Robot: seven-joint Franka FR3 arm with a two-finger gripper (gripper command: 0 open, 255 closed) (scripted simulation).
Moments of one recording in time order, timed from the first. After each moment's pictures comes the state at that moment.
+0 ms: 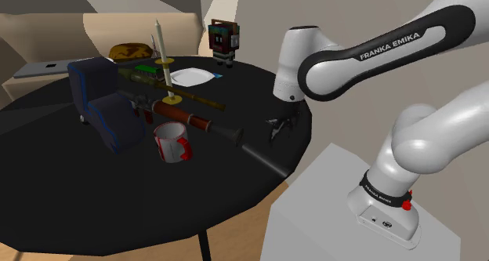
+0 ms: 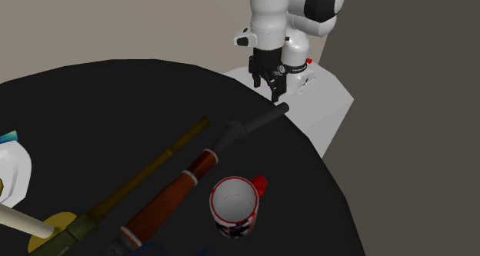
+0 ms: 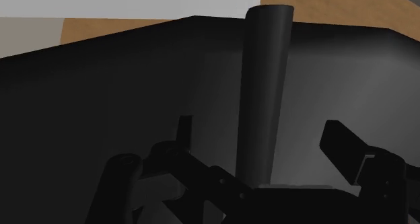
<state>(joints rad) 0.12 -0.59 0.38 -2.75 0.35 2.19 0.28</state>
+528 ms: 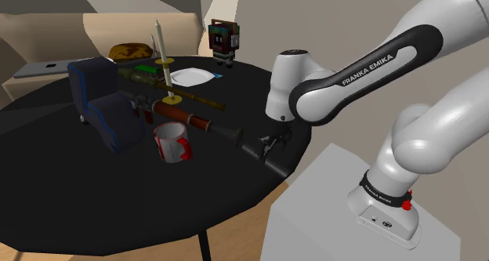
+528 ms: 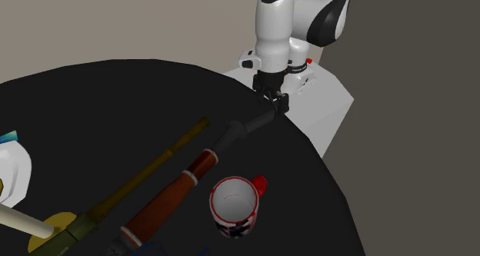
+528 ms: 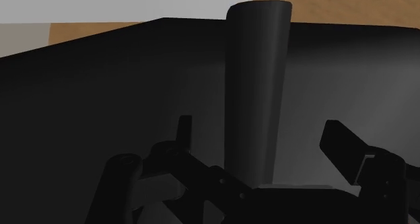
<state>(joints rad) 0.13 -0.44 0.46 -2.78 0.39 2.38 0.34</state>
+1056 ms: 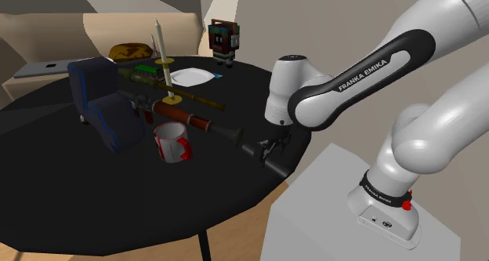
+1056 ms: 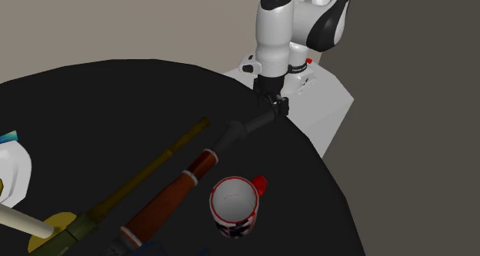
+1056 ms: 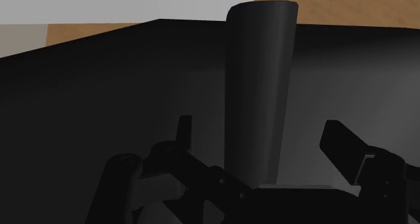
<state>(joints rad) 0.13 -0.40 0.48 -2.79 0.39 2.43 0.34</state>
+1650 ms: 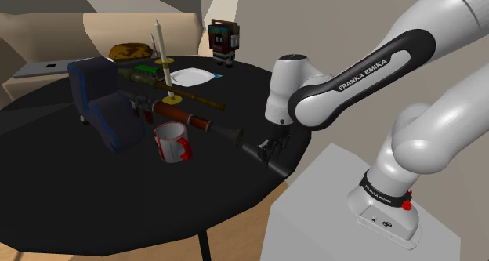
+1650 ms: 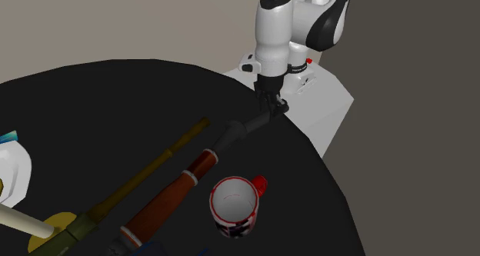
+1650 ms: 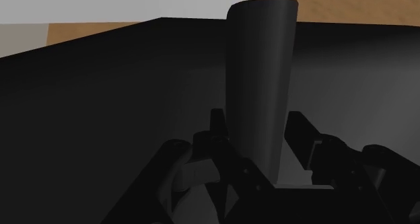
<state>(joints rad) 0.13 -0.41 0.47 -2.79 0.39 2.43 0.34</state>
